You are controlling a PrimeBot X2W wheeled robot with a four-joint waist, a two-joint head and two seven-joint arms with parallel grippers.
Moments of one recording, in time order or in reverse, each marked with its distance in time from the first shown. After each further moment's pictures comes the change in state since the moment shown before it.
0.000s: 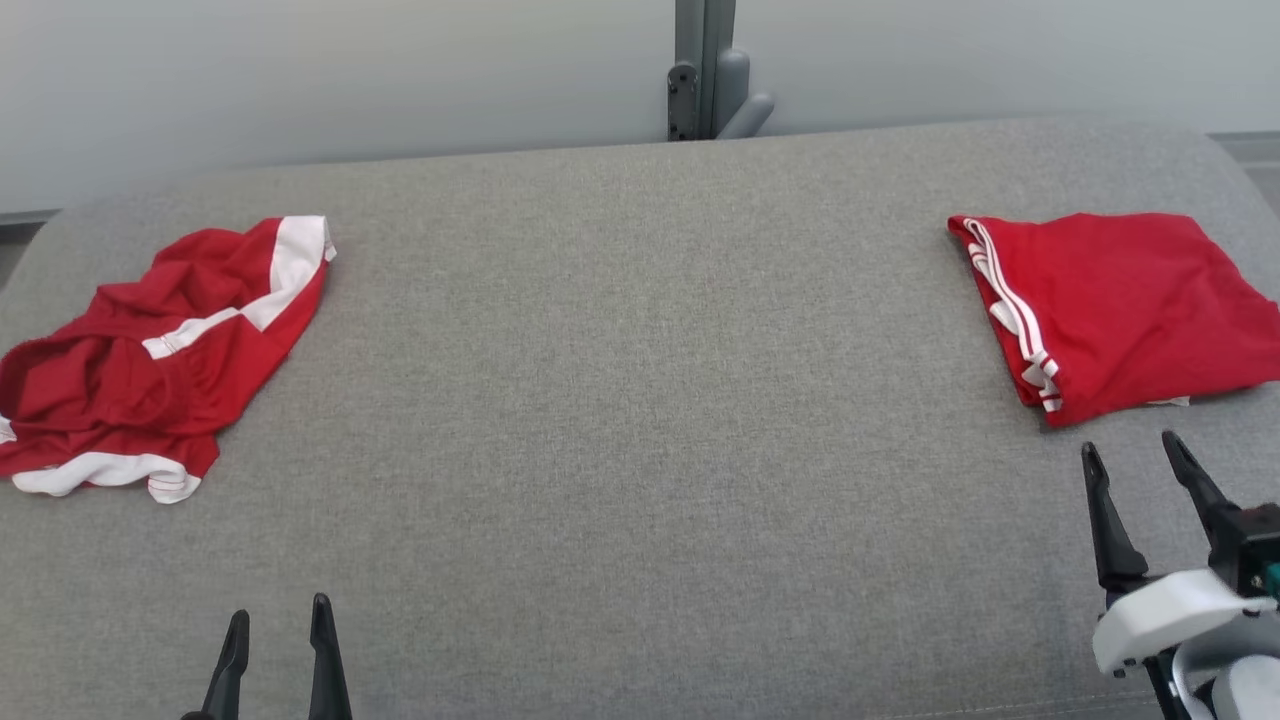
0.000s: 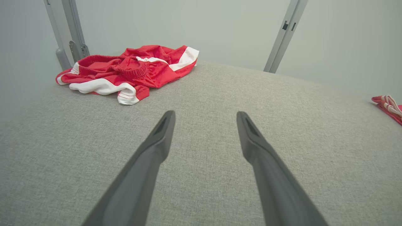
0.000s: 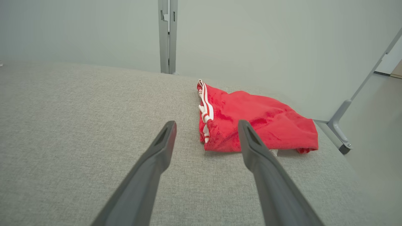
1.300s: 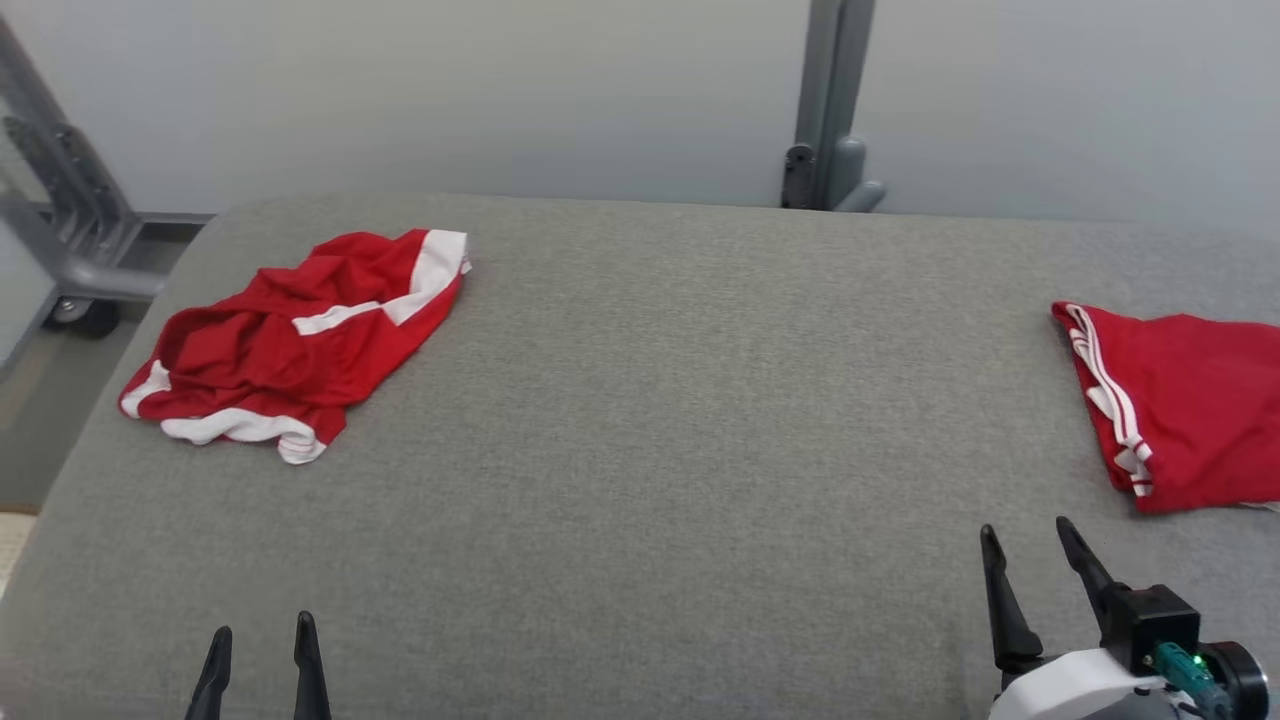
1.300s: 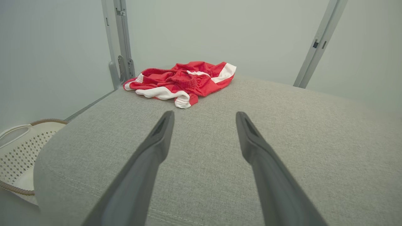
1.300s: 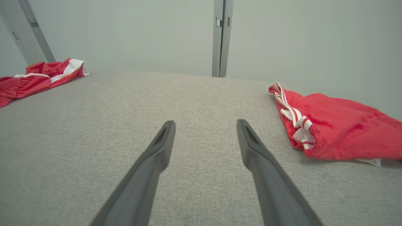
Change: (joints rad) left arm 0.002 0.000 0.051 0.031 0.054 -0.043 0.000; right arm 0.141 0.201 -0.020 -0.050 -0.076 0.000 0.000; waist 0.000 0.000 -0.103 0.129
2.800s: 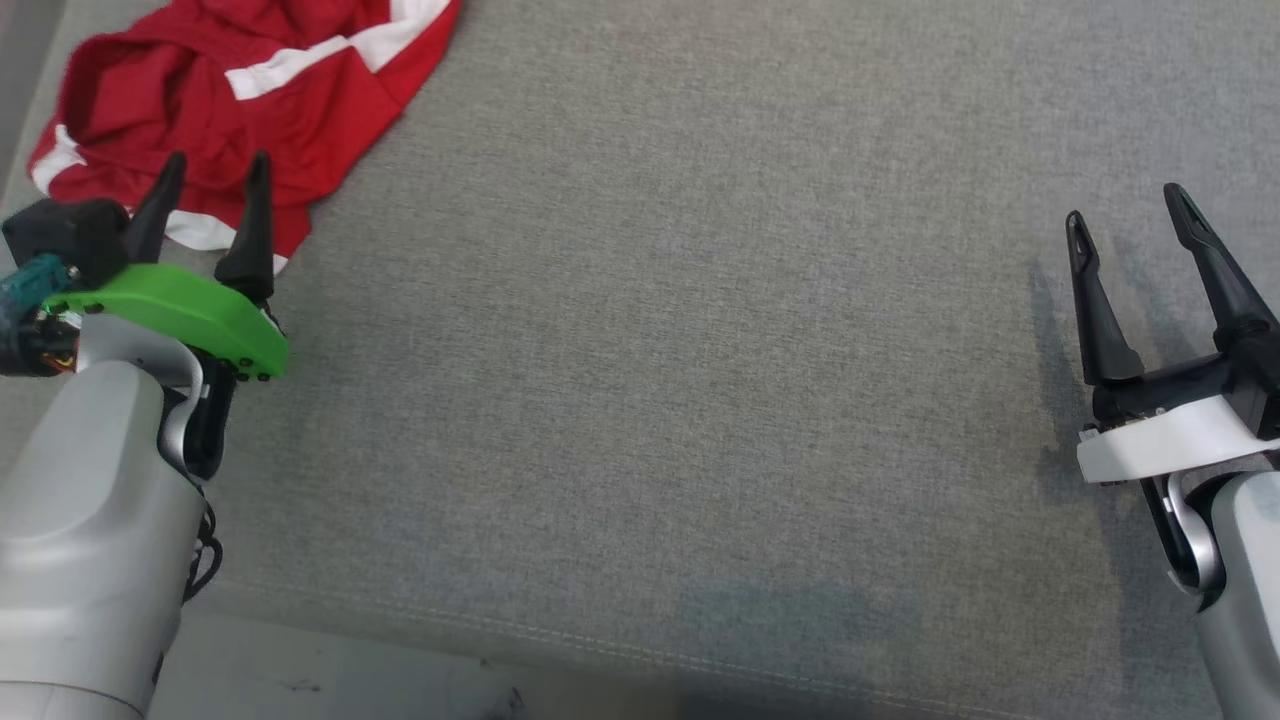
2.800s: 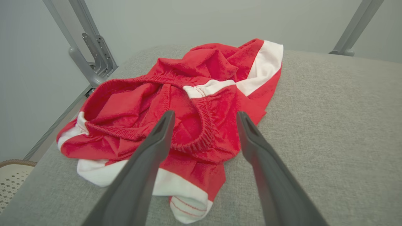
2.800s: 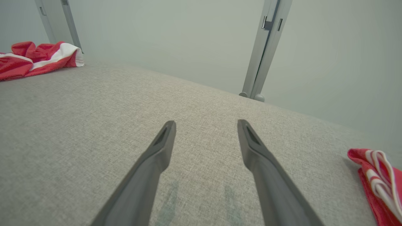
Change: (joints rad) left arm -1.009 0.283 -0.441 0.702 -0.389 -0.025 0.006; right arm -0.353 -0.236 0.080 -0.160 0.026 0.000 0.000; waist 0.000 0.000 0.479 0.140
